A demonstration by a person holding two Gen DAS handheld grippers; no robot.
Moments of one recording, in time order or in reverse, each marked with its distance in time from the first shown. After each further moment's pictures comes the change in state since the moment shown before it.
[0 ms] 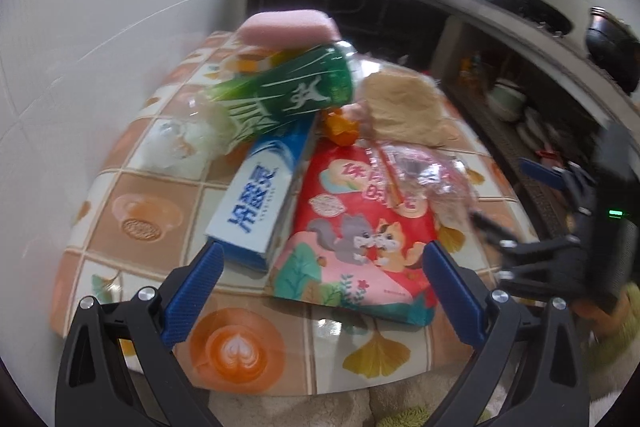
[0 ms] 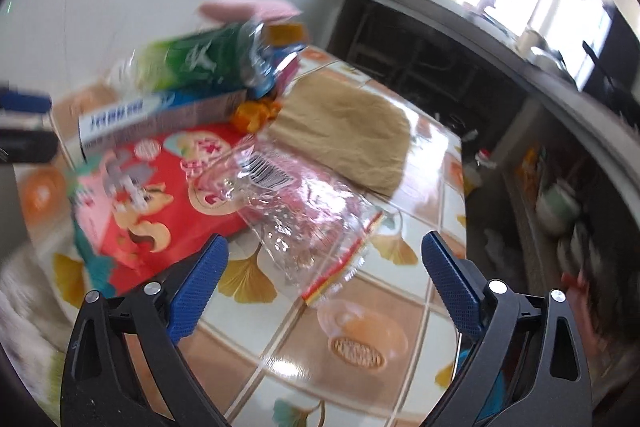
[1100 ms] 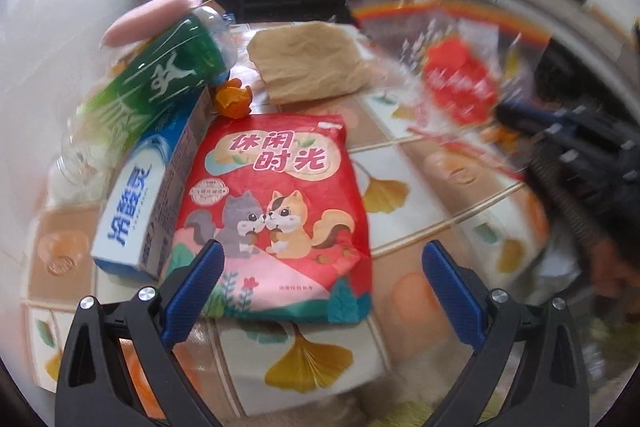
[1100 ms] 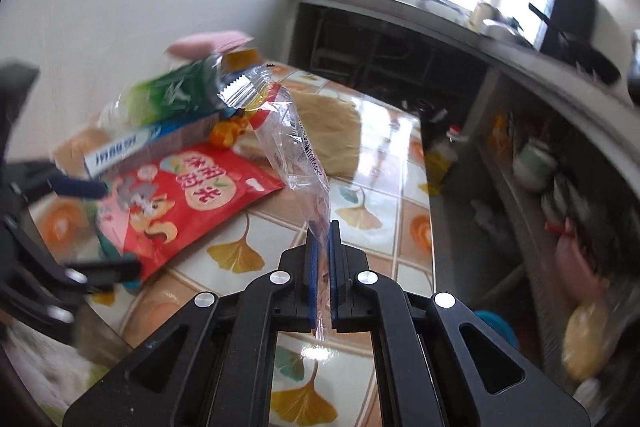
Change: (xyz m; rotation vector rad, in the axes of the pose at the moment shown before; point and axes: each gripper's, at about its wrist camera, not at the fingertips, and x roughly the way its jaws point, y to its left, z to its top) left arm 0.047 -0.072 -0.017 0.288 0.113 -0.058; right arm -0.064 -0.034 -0.026 0.316 -0.044 -0.030
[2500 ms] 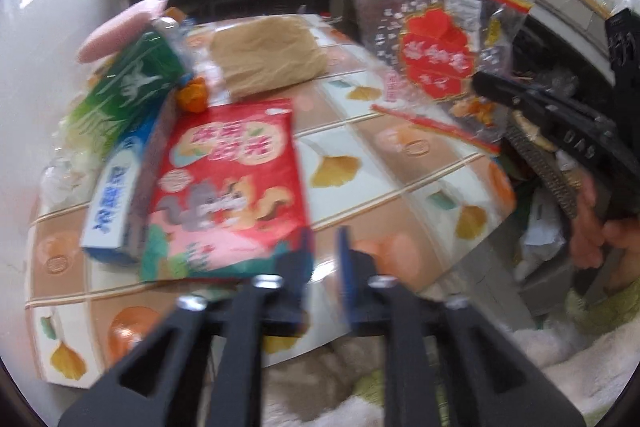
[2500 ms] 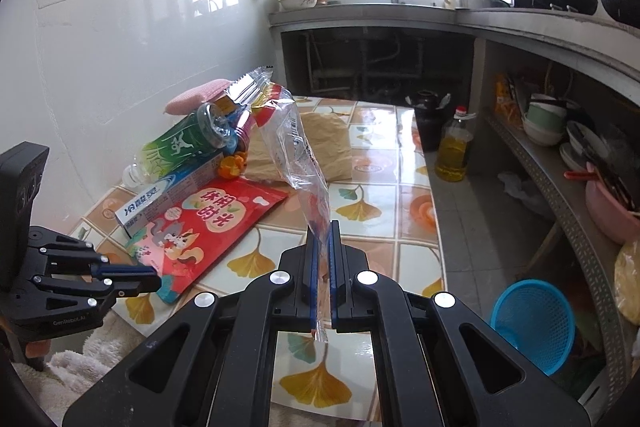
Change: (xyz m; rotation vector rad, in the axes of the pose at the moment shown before) left arm -0.021 -0.019 -0.009 0.053 0.037 -0.067; right arm -0.026 -0.032 -0.015 0.182 -0.068 0.118
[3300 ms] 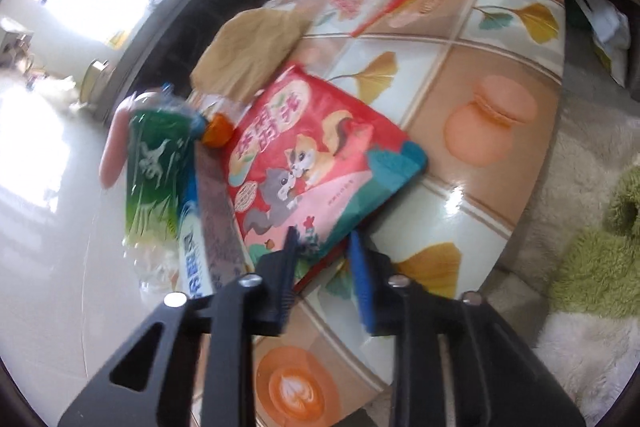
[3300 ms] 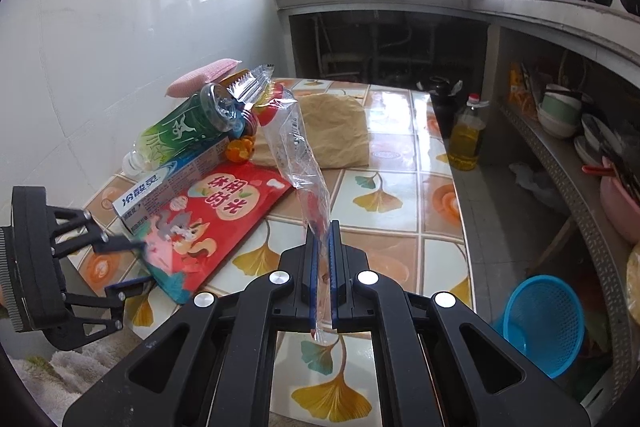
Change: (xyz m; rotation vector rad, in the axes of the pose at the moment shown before) left arm 0.037 -0.009 -0.033 0.707 0.065 0.356; right arm 0.025 0.005 0.001 -0.009 0.057 0.024
